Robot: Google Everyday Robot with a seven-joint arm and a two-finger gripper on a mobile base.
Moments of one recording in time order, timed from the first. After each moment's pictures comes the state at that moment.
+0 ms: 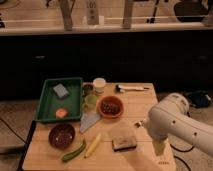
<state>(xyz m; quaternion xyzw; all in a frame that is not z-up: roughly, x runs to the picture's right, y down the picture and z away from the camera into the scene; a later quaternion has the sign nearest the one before) 0.213 0.232 0.650 -0.32 -0.03 -0.14 0.94</state>
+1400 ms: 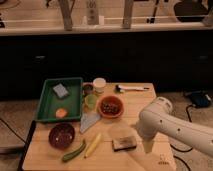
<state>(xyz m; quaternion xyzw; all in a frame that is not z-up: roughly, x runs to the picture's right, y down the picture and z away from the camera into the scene) 0.179 0.253 0.713 -0.32 -0.09 -0.18 0.93</state>
